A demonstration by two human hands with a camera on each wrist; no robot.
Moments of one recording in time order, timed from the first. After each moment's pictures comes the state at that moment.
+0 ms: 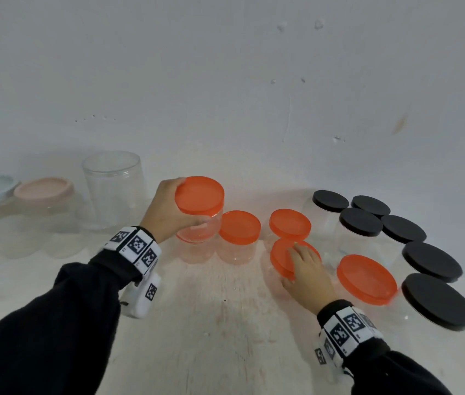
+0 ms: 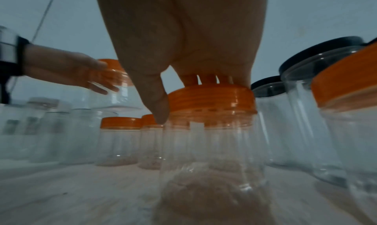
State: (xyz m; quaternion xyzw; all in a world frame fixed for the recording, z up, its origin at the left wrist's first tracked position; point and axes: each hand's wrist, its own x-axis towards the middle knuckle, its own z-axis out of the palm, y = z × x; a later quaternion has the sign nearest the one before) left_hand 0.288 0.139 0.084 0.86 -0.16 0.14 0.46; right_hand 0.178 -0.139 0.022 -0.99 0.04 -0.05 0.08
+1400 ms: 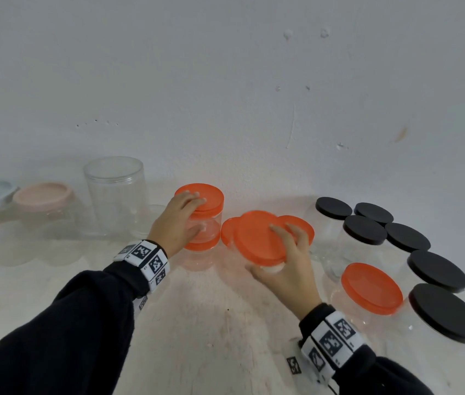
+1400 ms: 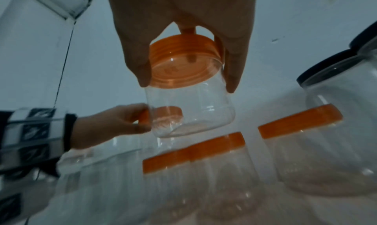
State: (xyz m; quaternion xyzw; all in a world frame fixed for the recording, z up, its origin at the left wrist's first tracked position) left_hand 0.310 0.141 0.052 0.88 -0.29 0.22 0.30; right_hand 0.174 -0.081 0.056 -0.89 -0.03 -0.24 0.38
